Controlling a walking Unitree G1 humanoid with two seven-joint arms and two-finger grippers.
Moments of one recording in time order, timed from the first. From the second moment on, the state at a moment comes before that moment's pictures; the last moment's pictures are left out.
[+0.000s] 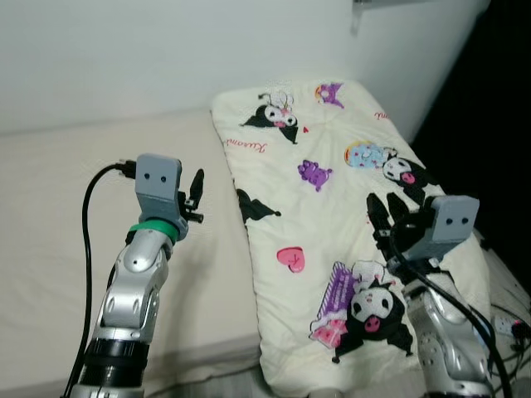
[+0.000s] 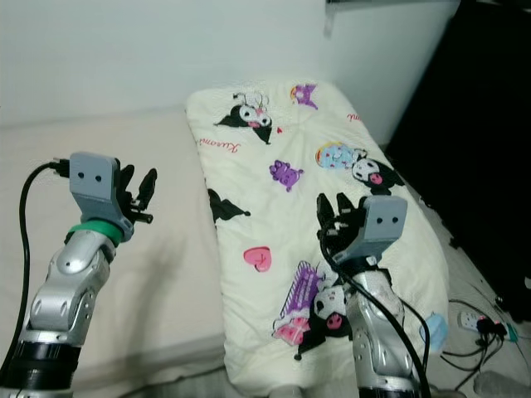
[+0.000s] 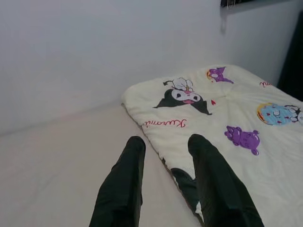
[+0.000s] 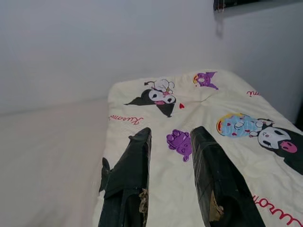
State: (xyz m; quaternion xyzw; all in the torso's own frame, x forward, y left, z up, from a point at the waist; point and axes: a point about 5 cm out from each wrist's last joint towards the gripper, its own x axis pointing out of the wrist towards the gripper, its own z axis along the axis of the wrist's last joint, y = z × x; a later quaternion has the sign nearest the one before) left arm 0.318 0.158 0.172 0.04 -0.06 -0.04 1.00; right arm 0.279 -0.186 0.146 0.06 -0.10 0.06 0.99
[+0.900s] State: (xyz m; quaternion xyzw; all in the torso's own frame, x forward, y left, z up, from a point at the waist) left arm 0.315 0.146 0.170 0.05 -0.06 -0.07 0.99; right arm 0.281 -0.184 0.137 0.02 -0.08 0.05 0.99
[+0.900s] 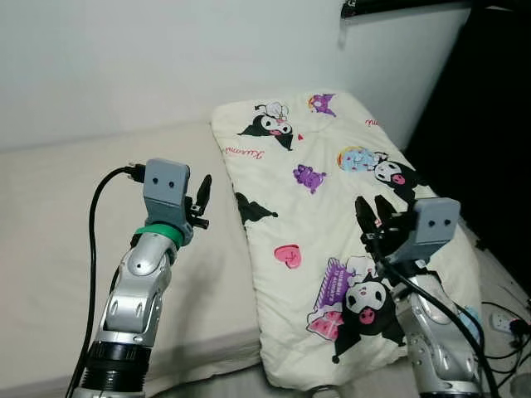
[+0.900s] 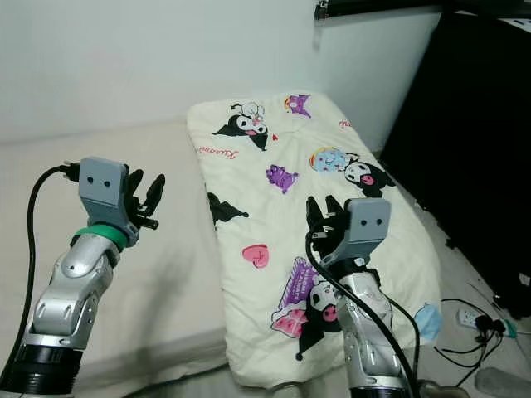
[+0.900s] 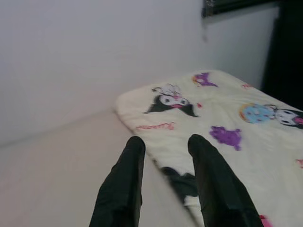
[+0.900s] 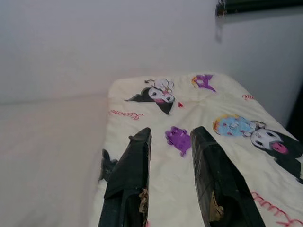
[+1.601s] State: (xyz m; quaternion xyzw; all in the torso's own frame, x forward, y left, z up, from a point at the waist) left arm 0.312 0.157 0.167 0.05 -0.05 -0.05 1.00; right arm 0.285 -0.167 0.138 0.06 -0.09 0.08 0.99
